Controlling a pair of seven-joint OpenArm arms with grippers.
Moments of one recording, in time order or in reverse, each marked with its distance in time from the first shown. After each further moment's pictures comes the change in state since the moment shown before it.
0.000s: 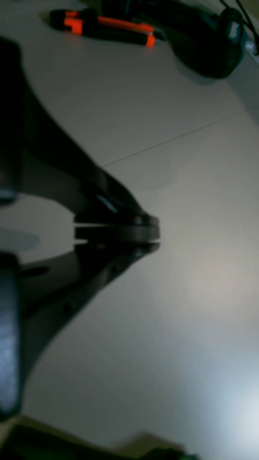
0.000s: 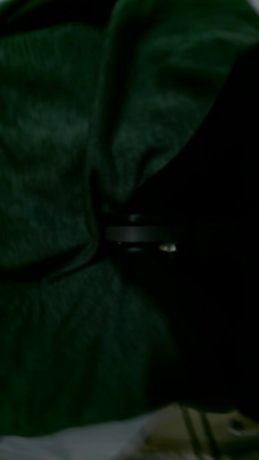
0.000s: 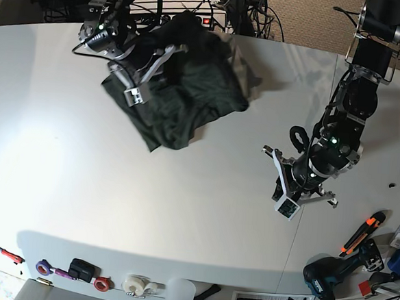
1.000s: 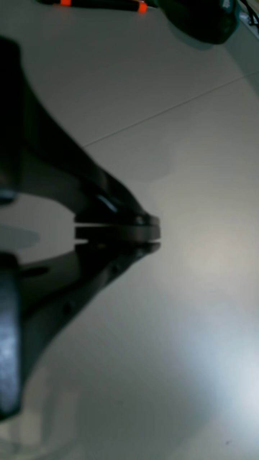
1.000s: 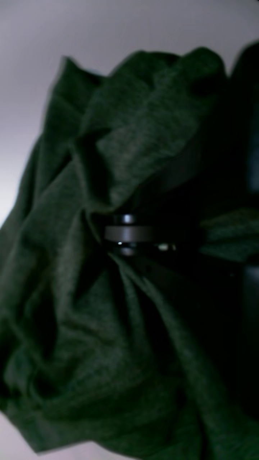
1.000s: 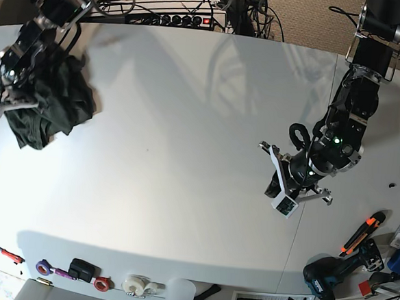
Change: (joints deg) left arm 0.3 -0.1 0.0 0.0 -4.7 -2.2 -0.1; right arm 26.7 16.8 33.5 -36.8 -14.9 -15.3 14.6
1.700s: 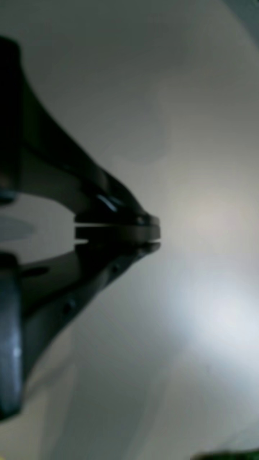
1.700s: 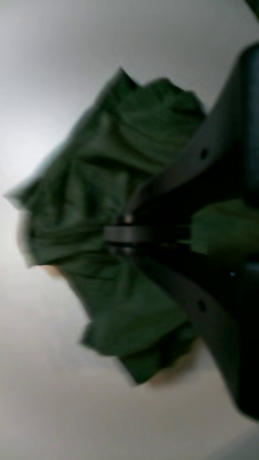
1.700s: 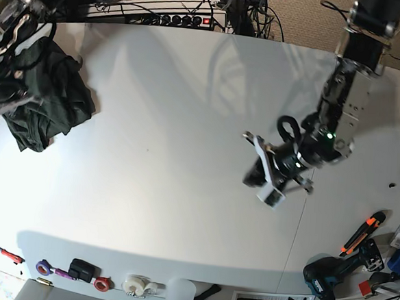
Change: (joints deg) left arm 2.8 4.7 0.0 0.0 -7.1 -2.6 0.0; right arm -11.7 3.7 -0.1 25.7 21.0 16.1 -18.6
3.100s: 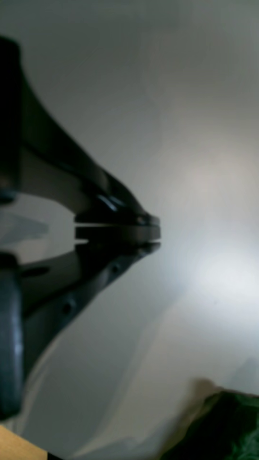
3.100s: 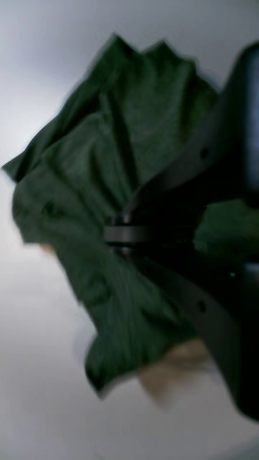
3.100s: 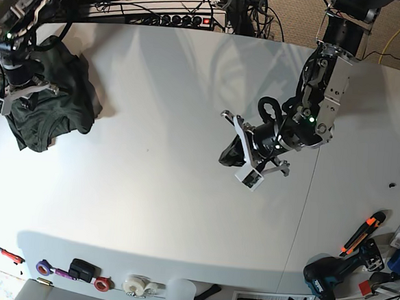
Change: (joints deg) left arm 3.2 5.8 -0.1 0.0 0.1 -4.3 0.2; right arm -1.7 -7.1 1.5 0.3 -1.7 1.2 9.7
